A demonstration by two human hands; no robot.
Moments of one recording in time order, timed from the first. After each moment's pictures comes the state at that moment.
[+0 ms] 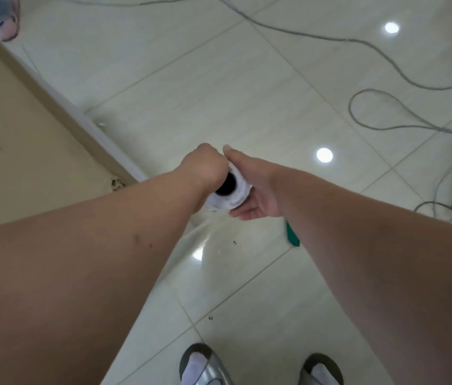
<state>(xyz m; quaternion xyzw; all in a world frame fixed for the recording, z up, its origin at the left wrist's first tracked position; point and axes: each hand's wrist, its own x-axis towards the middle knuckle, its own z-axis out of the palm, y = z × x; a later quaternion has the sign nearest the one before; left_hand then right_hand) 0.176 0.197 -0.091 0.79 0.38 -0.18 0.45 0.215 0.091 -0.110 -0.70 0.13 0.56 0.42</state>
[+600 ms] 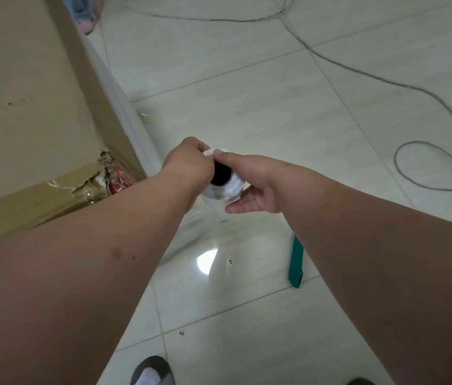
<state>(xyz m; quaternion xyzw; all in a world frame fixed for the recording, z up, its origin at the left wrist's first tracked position) 0.168 0.192 -0.095 0.74 0.51 -0.02 0.44 0.248 0.105 -0.118 -0.70 0.01 0.61 0.38</state>
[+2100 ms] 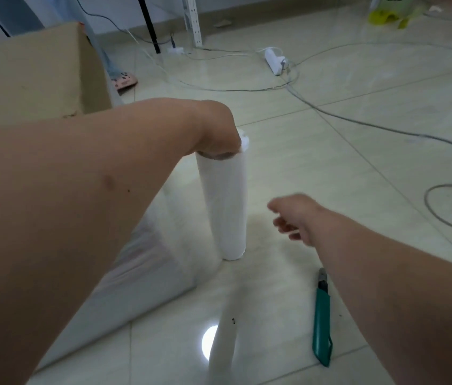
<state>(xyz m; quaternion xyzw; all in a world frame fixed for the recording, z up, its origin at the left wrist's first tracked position) 0.215 0.200 -0.090 0.95 0.29 -0.13 0.06 0.290 0.069 -0.246 -0.83 -0.07 0.41 0.37</state>
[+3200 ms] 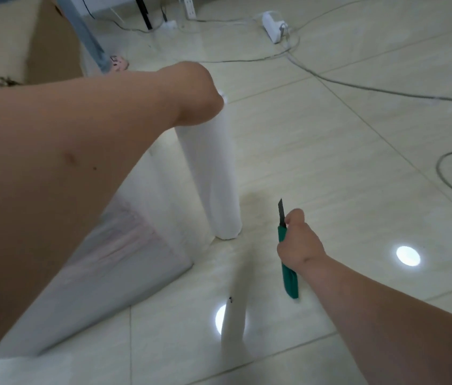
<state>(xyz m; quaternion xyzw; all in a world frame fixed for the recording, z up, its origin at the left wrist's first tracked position) 0.226 0.195 -0.107 0.95 0.32 -0.05 0.03 0.256 0.013 -0.356 -0.90 -0.20 0.28 0.27</state>
